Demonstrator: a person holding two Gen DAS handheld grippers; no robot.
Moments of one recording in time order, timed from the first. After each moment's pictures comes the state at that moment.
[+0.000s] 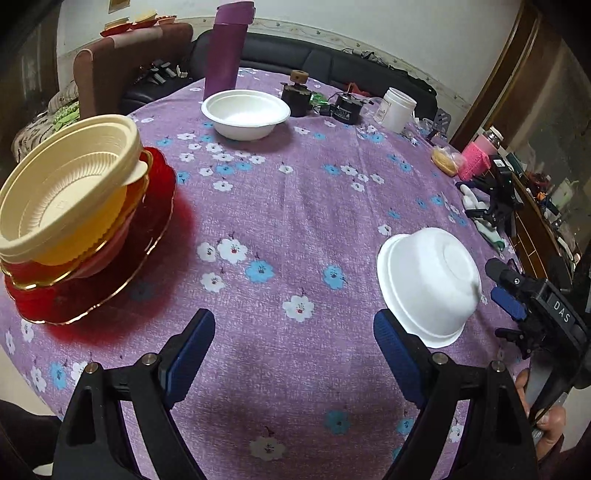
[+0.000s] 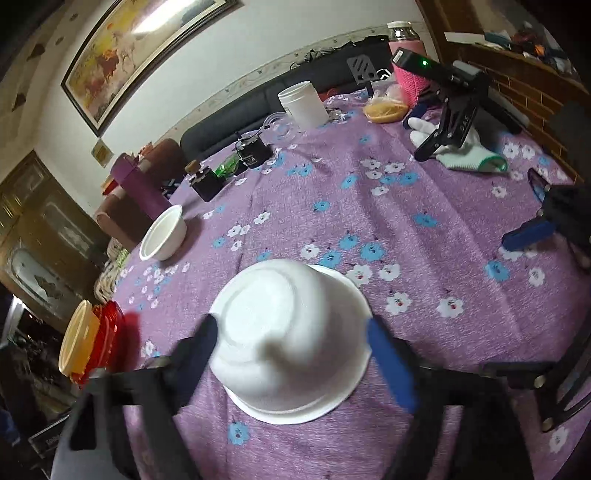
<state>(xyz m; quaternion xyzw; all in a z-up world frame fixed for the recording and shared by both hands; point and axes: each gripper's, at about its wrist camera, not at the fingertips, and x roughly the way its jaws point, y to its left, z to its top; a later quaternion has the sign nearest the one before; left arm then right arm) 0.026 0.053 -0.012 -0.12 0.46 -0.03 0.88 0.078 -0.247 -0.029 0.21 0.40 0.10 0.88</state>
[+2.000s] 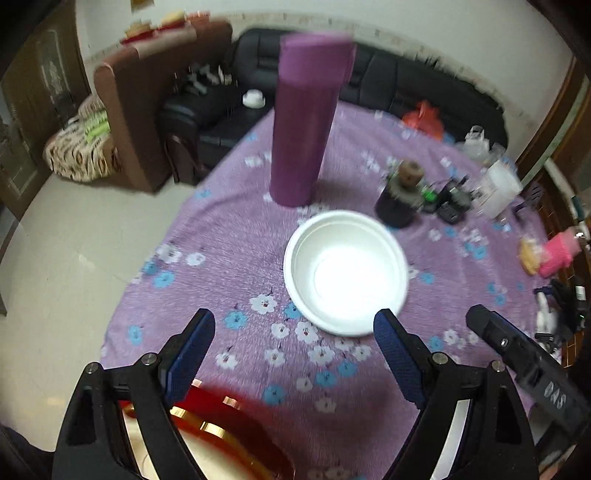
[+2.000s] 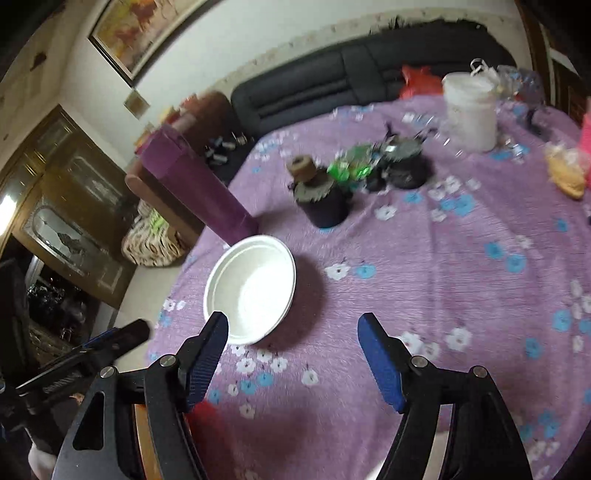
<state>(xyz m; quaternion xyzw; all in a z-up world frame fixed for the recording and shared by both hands) 0.269 0.174 0.045 -0.10 0.51 0.07 0.85 0.301 -0.056 0.012 0.16 0.47 0.20 0.84</state>
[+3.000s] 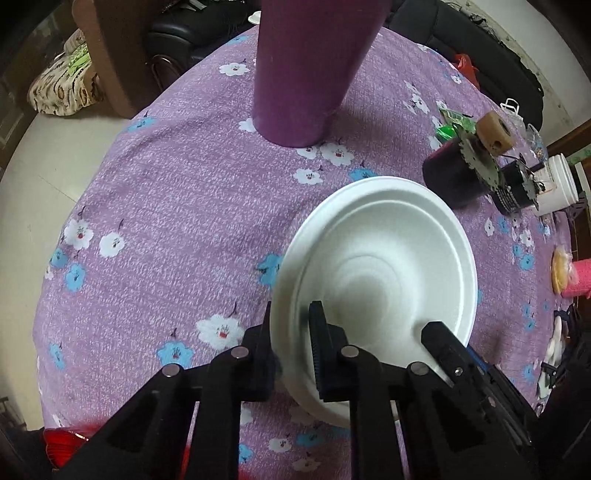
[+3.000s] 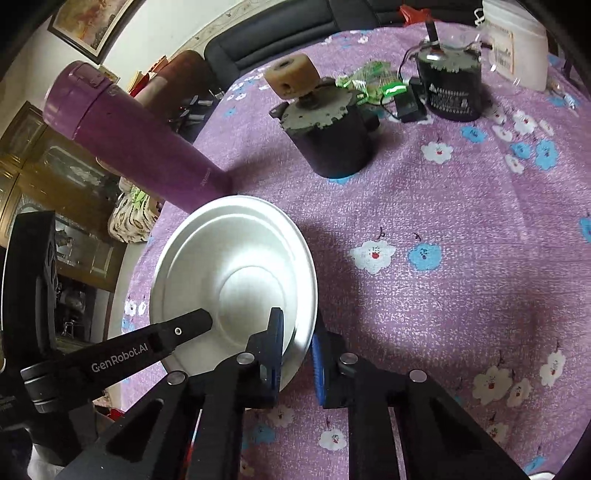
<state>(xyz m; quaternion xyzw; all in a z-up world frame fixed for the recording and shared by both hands) 0.345 0.185 -0.040 -0.16 0.62 0.07 0.77 0.364 0.001 -0.064 0.17 0.55 0.19 0.80</state>
